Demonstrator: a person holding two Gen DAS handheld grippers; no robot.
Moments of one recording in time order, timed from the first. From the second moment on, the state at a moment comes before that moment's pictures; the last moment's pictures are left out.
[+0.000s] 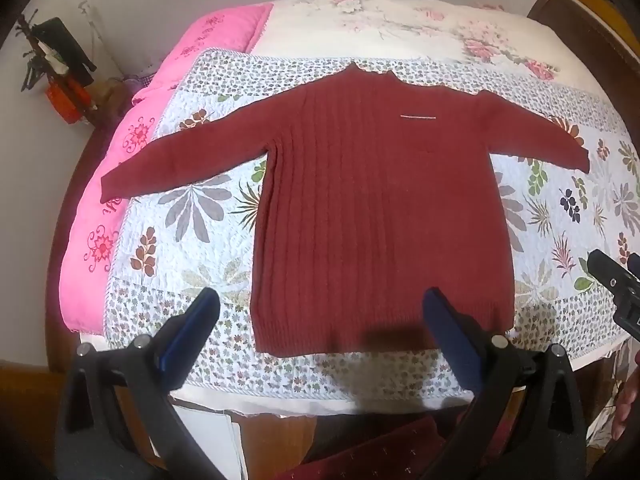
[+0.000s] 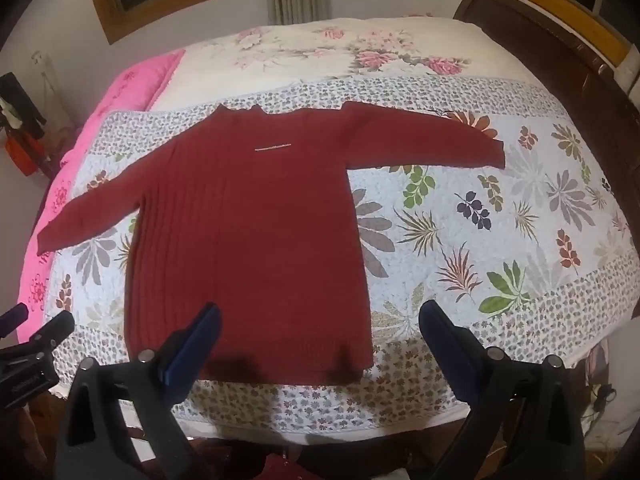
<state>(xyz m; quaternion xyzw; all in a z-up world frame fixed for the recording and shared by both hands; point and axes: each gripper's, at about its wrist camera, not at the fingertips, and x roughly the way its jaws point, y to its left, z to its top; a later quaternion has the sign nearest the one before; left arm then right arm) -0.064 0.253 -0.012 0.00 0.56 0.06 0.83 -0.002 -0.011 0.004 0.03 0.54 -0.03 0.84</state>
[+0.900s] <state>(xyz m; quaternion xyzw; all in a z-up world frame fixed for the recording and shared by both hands) -0.064 0.250 -0.009 0.01 0.55 0.07 0.83 -0.001 -0.003 0.008 0.02 0.54 -0.03 0.84</state>
